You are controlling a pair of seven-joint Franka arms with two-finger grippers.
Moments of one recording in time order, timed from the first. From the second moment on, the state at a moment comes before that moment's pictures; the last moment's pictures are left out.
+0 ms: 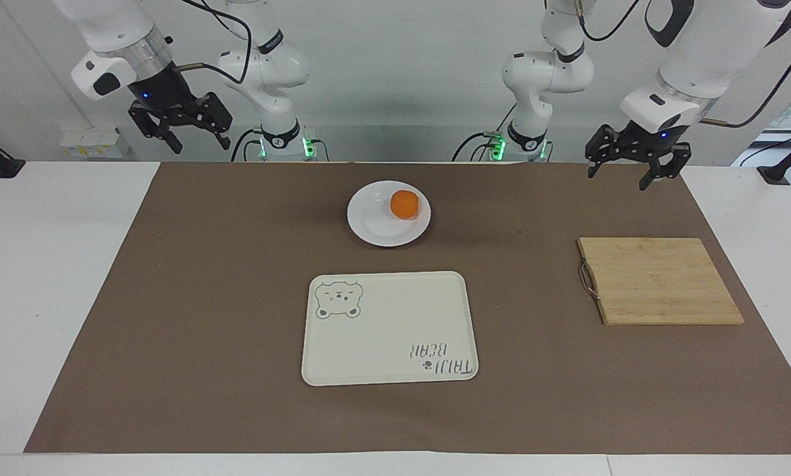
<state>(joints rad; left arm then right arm) -0.11 0.01 0.00 -1.50 -0.04 1.48 0.23 0.07 -0.09 -0.10 -1.64 0.20 1.51 0.02</state>
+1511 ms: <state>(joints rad) -0.07 -0.02 0.00 -1.49 0.02 1.45 0.18 0.19 -0.03 -0.10 -2.51 1.21 2.14 -0.80</state>
